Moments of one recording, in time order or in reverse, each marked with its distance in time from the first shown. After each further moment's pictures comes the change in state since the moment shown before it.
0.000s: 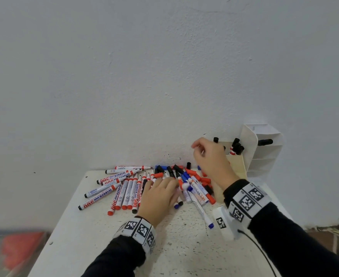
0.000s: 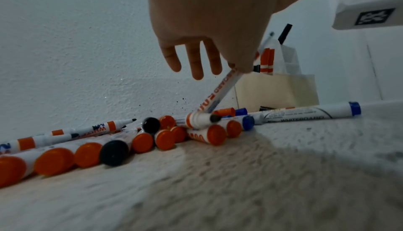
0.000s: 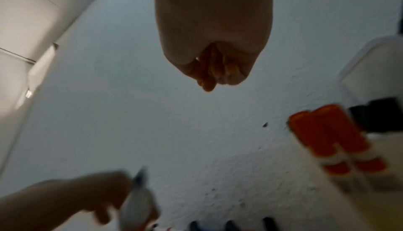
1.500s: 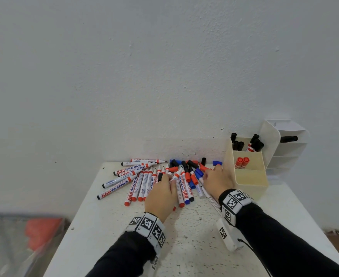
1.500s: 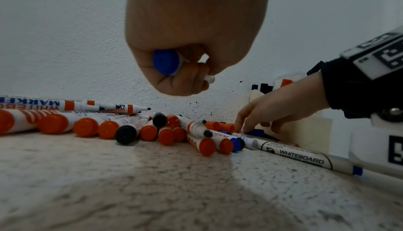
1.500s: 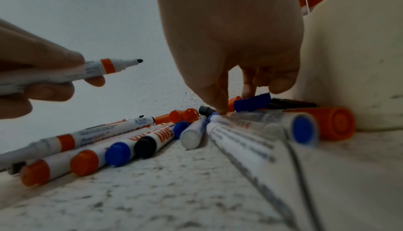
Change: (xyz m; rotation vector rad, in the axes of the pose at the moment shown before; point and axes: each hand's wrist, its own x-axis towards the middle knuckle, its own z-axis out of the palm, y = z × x) left_hand -0.012 -0.019 0.004 -0.273 -0.042 -0.518; right_hand -0.018 0.065 0.084 -0.591 -0.412 0.401
